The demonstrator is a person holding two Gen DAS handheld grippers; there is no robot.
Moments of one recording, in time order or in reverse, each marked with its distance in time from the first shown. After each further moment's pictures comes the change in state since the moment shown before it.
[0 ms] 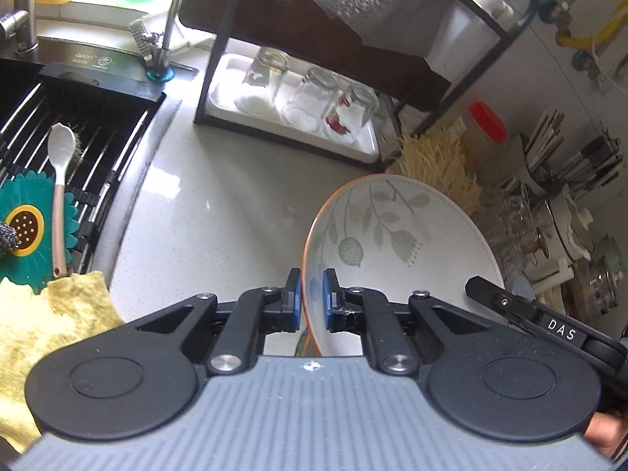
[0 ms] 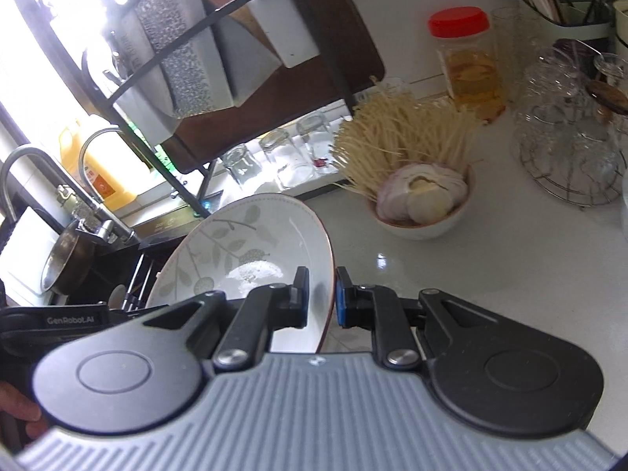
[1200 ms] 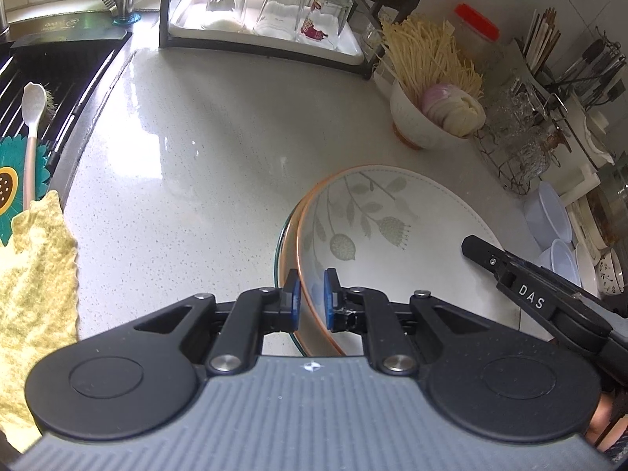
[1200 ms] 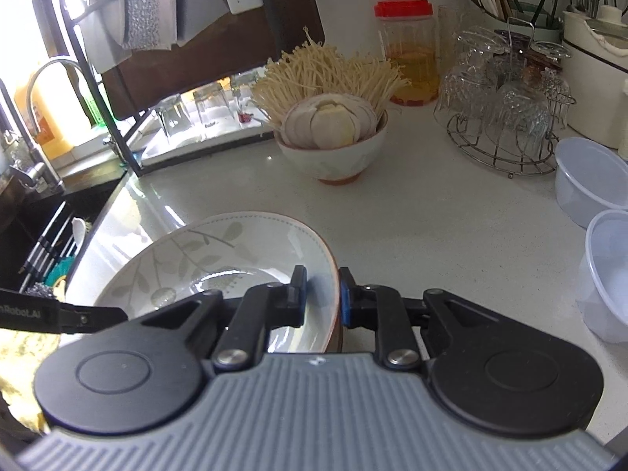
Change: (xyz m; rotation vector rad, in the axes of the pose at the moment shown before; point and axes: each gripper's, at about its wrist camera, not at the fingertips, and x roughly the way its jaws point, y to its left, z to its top) left arm 0.051 -0.024 -0.078 0.135 0.096 0.048; right arm 0.012 -0.041 -0.082 -0.139 -0.061 -0.210
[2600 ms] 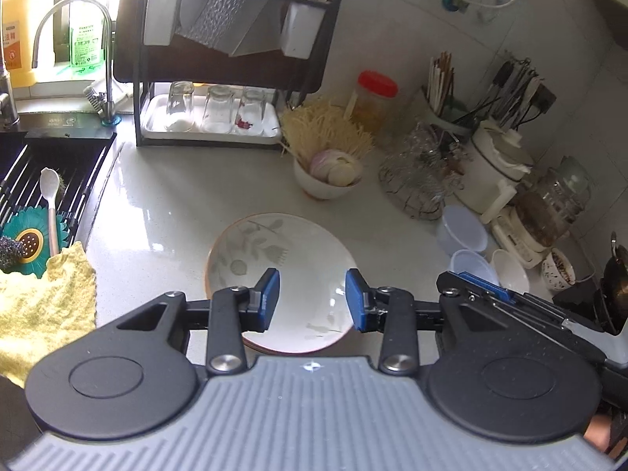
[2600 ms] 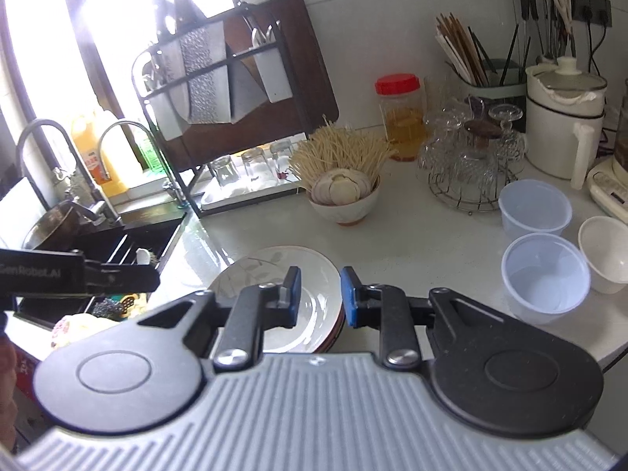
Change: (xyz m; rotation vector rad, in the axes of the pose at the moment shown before) left arm -0.153 -0.096 -0.050 0.113 -0.227 -0.040; right arm -0.159 -0.015 0.000 0.008 -0.129 0.096
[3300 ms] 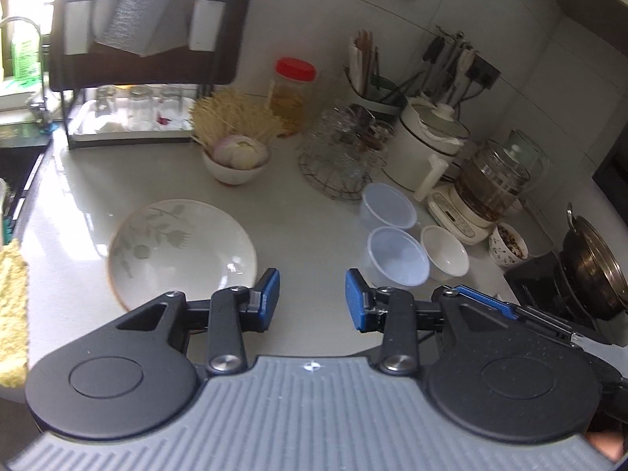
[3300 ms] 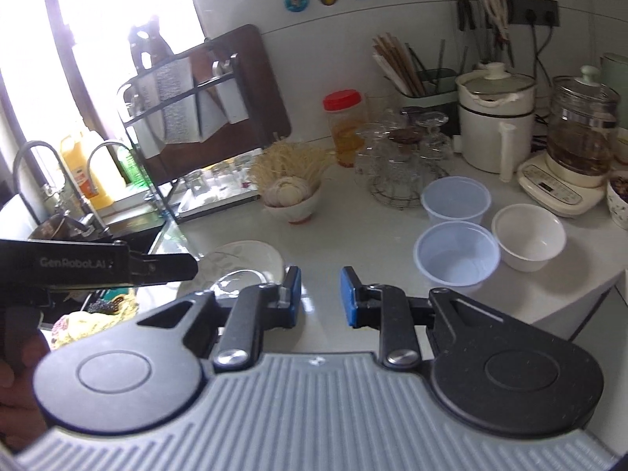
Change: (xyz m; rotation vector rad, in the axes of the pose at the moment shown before) left arm 0.006 -0.098 -0.026 0.076 0.028 -0.124; right arm -0.082 -0.053 -0.011 0.060 -0.022 -0.082
